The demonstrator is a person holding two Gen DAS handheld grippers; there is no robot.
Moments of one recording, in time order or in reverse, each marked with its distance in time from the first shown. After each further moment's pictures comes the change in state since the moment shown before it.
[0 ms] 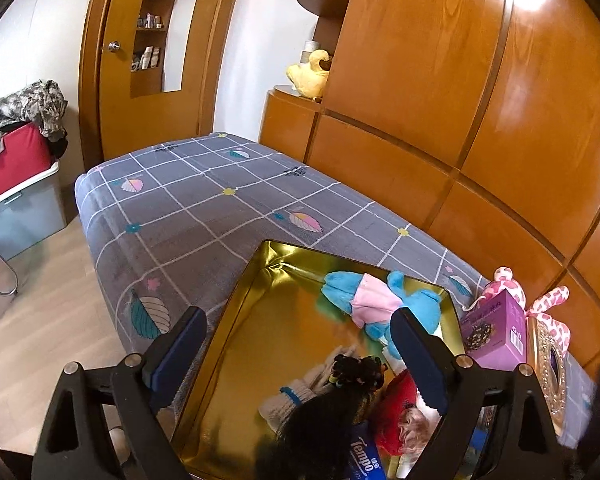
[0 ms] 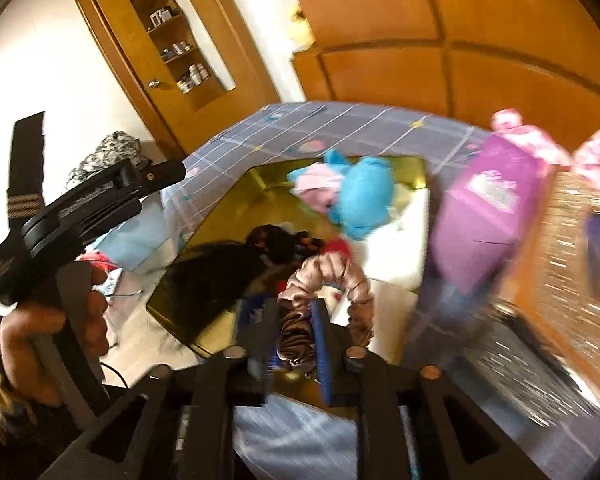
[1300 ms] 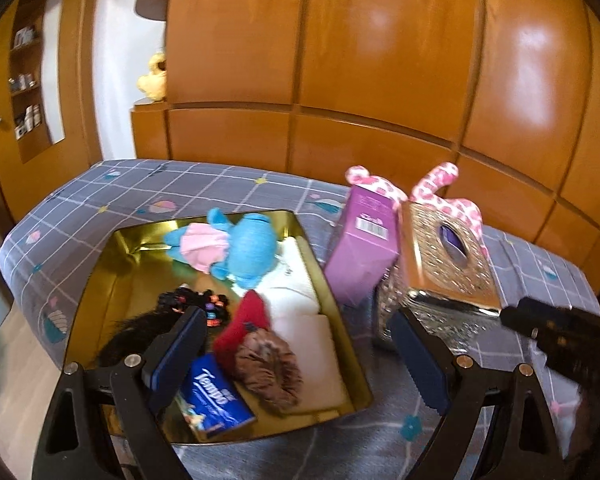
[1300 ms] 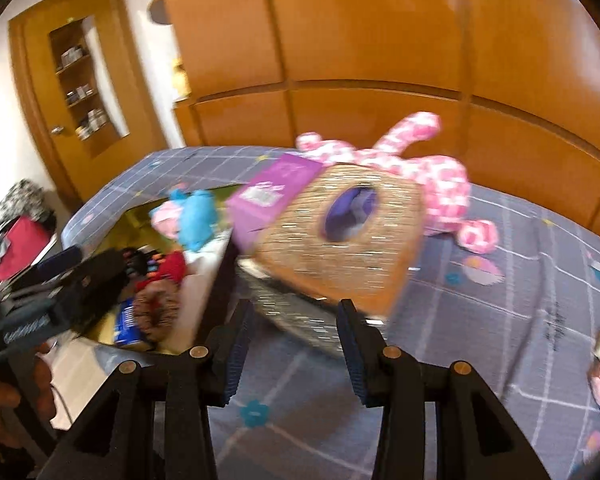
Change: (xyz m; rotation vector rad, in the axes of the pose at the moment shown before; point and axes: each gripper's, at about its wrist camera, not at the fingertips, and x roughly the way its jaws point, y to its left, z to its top) left arm -0.039 -0.132 -0.079 0.388 0.061 -0.257; right arm -0.133 -0.079 -0.060 0.156 -0.196 -0.444
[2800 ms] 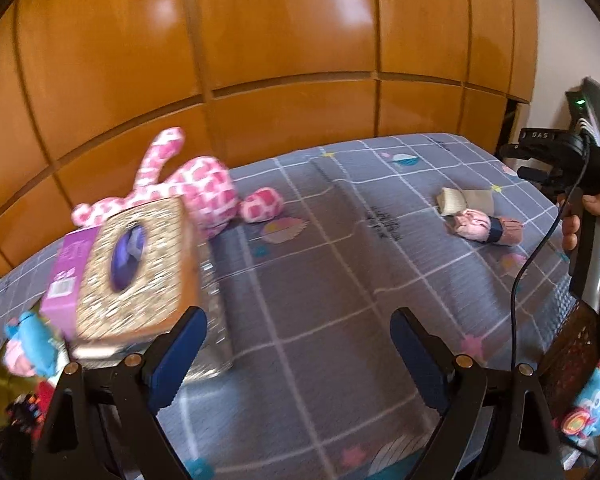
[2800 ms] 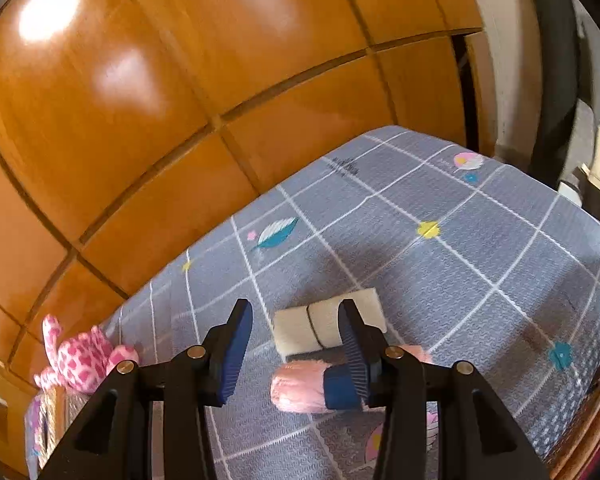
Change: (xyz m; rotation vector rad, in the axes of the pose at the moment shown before) left arm 0.029 -0.243 -0.025 0.534 0.116 -0.379; right arm -0.146 -0.342 -0.087 0.892 -0.312 -0.523
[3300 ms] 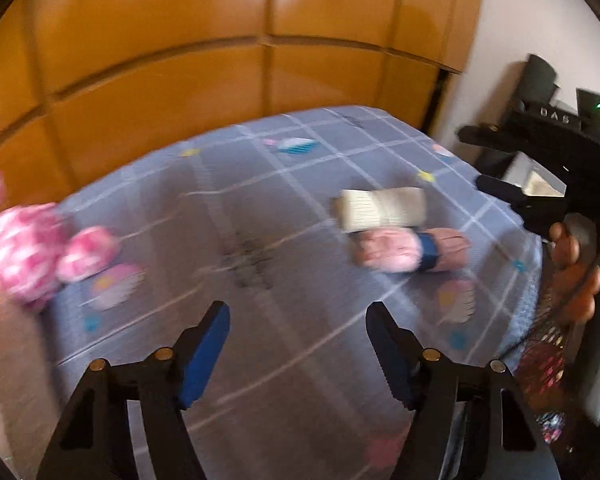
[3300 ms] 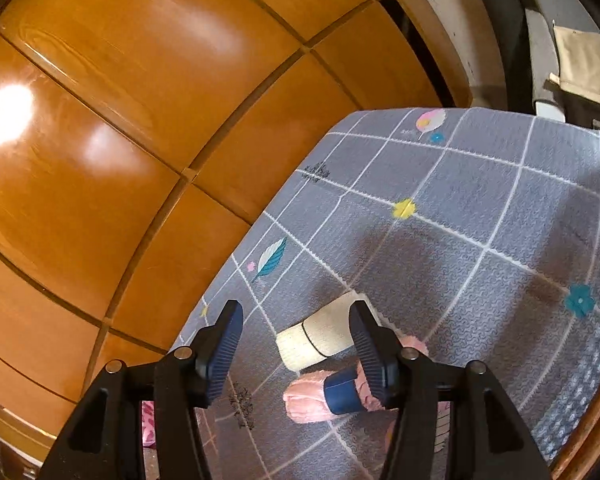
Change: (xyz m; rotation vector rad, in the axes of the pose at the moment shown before) left arm 0.111 -0.102 0.066 0.107 0.111 -0.323; right arm -0.001 -0.048 0.005 0.280 0.001 0.113
